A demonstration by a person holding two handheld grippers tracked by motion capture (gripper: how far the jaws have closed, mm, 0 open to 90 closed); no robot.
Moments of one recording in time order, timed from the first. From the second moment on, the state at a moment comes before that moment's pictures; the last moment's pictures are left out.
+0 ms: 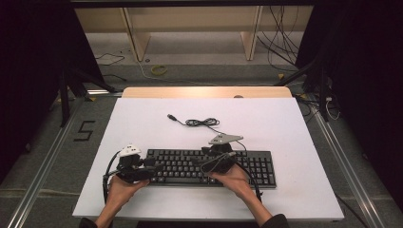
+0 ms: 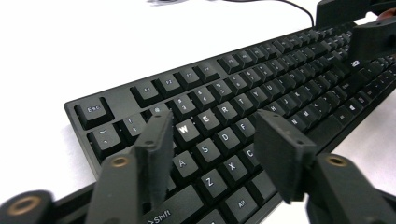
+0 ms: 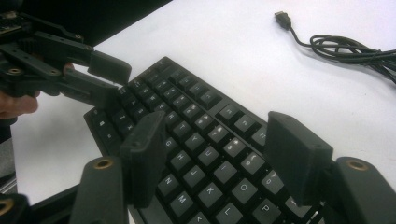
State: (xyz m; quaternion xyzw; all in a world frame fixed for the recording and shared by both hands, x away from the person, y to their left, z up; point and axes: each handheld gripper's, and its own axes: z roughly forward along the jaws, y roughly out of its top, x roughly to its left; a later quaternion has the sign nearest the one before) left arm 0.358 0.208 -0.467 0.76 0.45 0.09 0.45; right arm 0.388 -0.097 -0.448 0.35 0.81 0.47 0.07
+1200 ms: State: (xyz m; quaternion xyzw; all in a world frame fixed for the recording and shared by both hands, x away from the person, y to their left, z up) left arm 0.349 0.201 -0.465 0.76 0.43 0.07 0.48; right arm 0.398 -0.087 -0.462 0.36 0.83 0.42 0.07
